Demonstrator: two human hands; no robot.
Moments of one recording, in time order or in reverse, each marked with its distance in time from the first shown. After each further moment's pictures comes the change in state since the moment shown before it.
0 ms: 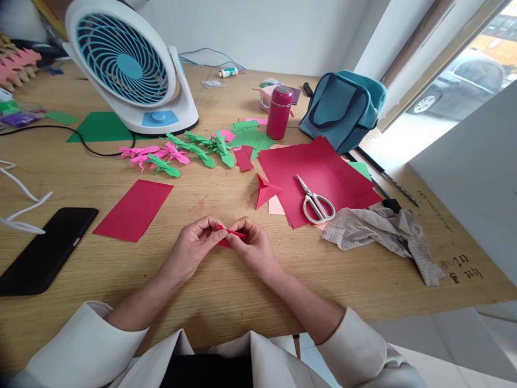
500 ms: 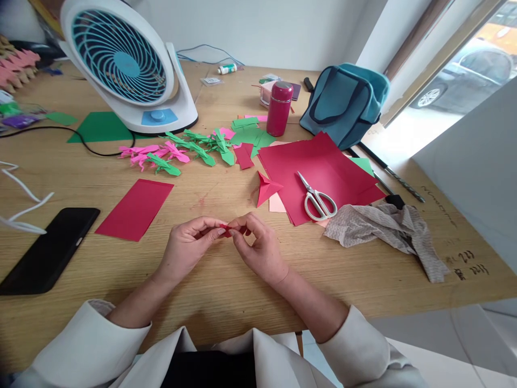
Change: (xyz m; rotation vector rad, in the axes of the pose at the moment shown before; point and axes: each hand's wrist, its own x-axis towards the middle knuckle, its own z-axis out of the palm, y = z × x) left_hand -0.002 0.005 -0.008 0.140 0.018 0.114; right_hand -0.009 -0.020 -0.006 -0.549 0.022 -0.431
